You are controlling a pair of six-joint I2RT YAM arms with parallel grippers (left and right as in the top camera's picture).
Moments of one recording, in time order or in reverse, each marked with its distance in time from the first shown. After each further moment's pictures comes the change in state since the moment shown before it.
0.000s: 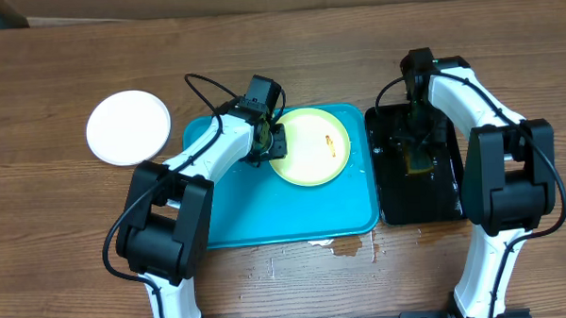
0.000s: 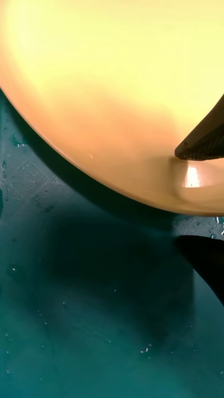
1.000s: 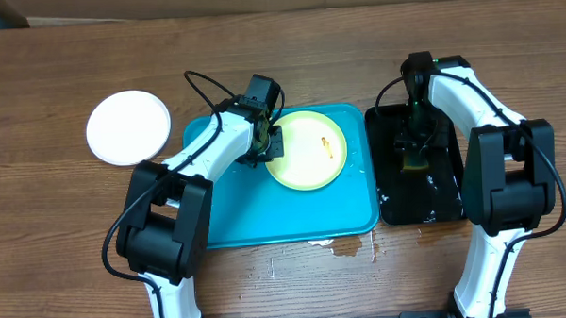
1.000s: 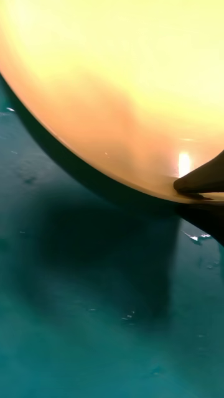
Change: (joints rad) left arm 0.001 0.003 0.026 -0.098 -0.042 0.038; right arm 0.000 -0.002 0.013 -0.106 -0.003 0.010
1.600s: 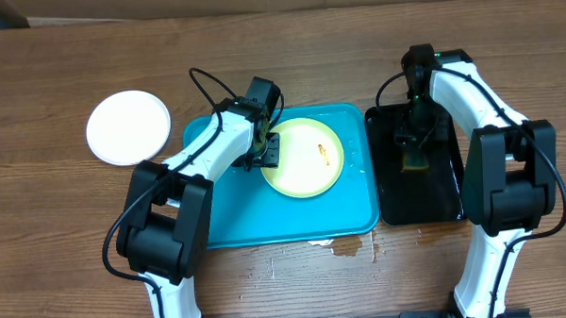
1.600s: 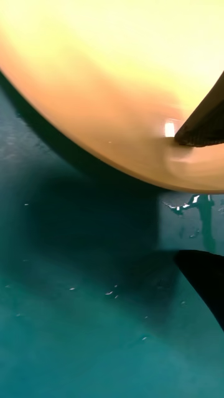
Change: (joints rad) left arm 0.000 0.000 0.005 -0.051 -0.058 0.108; right arm 0.000 0.000 0.029 0.008 -0.017 -0.016
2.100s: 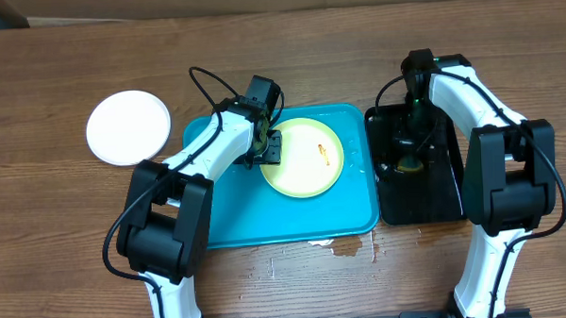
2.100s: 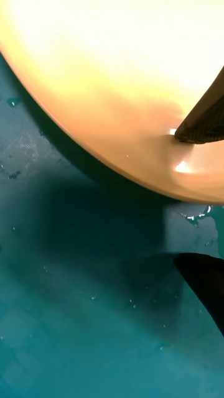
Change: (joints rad) left arm 0.000 0.002 0.000 0.035 0.021 0.003; right arm 0.000 0.000 -0.028 0.005 -0.047 -0.003
